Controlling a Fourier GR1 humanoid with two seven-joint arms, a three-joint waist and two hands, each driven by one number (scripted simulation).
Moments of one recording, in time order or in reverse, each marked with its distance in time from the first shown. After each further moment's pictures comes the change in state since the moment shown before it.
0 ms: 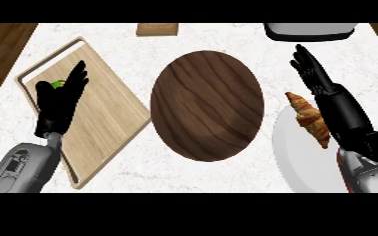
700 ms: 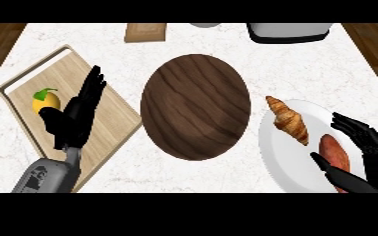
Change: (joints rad) left arm 0.090 -0.119 -0.031 -0.155 0.000 0.046 -0.106; right arm 0.464 0.038 -0.198 0.005 -0.098 -0.081 -0.227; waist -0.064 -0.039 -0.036
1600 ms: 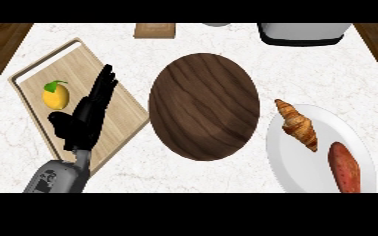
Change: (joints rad) left arm 0.002 -0.057 -0.022 -0.072 -0.061 -0.009 0.037; right arm 0.344 -0.187 -0.385 -0.382 -0.132 0.067 0.280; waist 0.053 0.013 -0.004
